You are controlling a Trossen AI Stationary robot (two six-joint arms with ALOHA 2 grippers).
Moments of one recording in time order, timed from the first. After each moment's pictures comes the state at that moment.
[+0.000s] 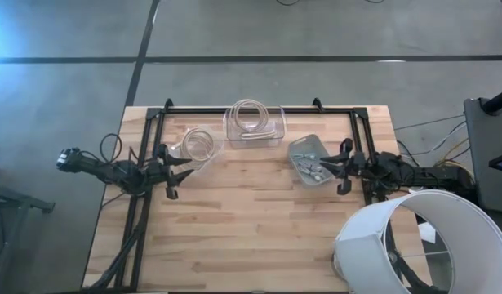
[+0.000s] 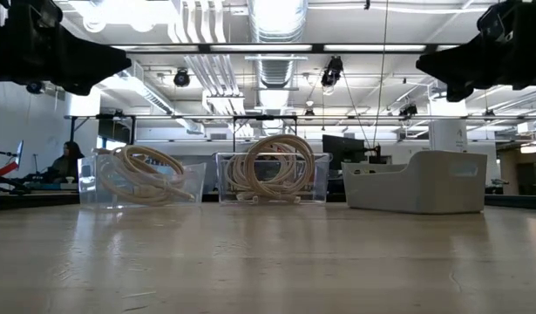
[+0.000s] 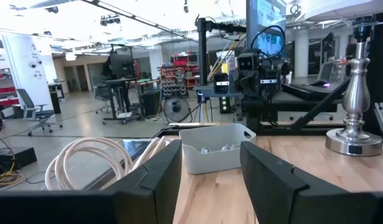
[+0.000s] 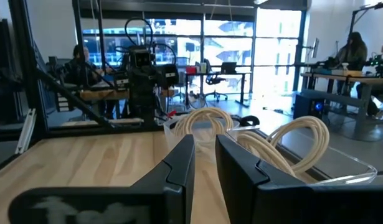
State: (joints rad) left arm -0.30 0.12 0.01 0.24 -0.56 0.17; right arm -0.04 0.12 0.02 0.22 0.12 0.02
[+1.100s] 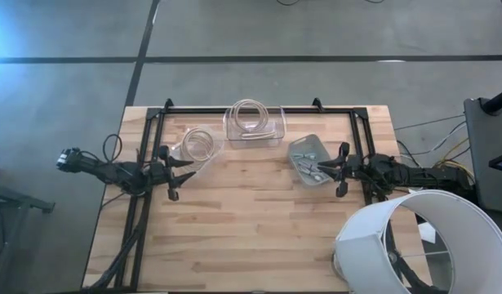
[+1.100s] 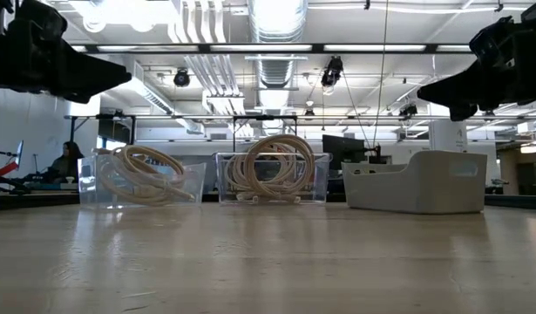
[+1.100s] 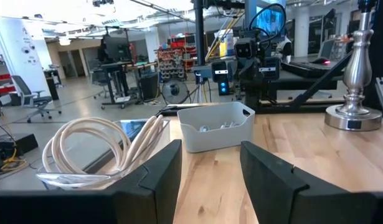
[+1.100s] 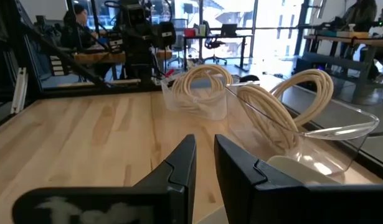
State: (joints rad) left arm -0.30 0.12 0.01 0.14 -0.56 0.13; right arm -0.04 0.08 0.01 0.03 0.13 0.05
